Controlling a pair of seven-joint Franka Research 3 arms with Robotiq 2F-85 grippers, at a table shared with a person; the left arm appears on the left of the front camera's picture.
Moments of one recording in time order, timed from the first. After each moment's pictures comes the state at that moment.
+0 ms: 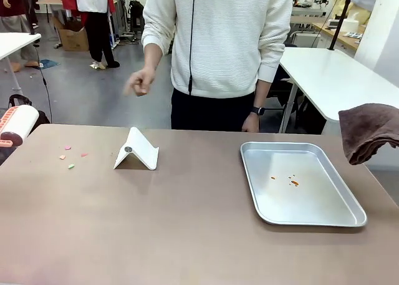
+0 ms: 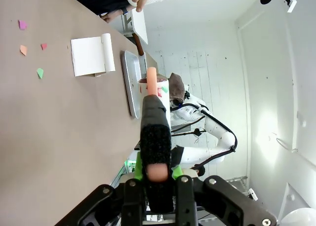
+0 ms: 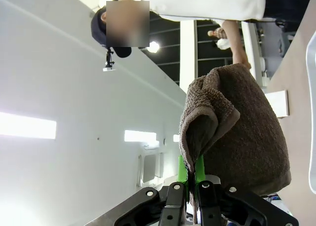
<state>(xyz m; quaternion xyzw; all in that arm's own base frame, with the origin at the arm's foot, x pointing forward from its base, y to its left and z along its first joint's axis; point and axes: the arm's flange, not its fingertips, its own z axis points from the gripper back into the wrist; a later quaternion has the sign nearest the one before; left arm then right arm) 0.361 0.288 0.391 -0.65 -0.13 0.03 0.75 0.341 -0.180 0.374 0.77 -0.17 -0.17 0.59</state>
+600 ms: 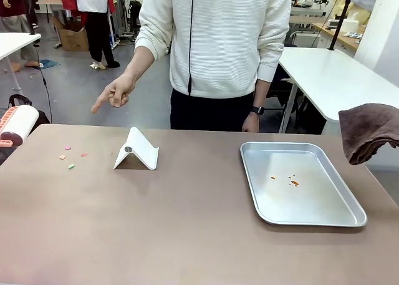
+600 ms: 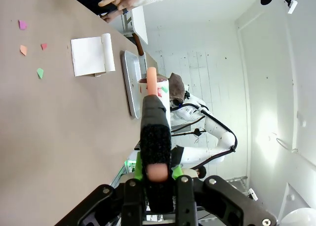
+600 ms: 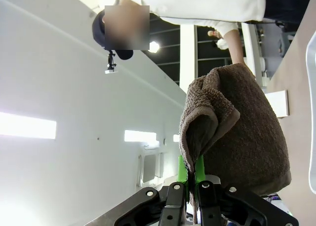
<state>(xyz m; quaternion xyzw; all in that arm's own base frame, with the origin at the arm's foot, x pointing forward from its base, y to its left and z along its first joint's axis) 0.361 0.288 0.391 -0.65 -0.13 0.03 0.75 0.341 -0.180 0.374 0.77 -0.17 -0.17 0.59</state>
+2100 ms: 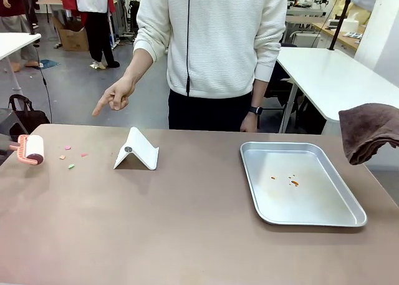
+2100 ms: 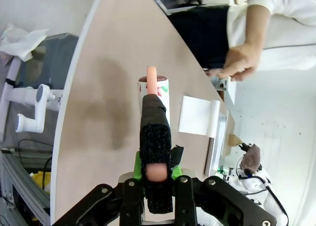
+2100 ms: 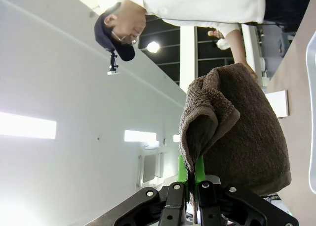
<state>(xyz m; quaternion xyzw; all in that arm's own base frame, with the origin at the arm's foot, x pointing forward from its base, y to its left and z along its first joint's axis) 0.417 0.300 0.341 -0.46 -0.16 0.21 0.85 0.341 -0.180 0.374 0.77 -0.17 -0.17 0.59</state>
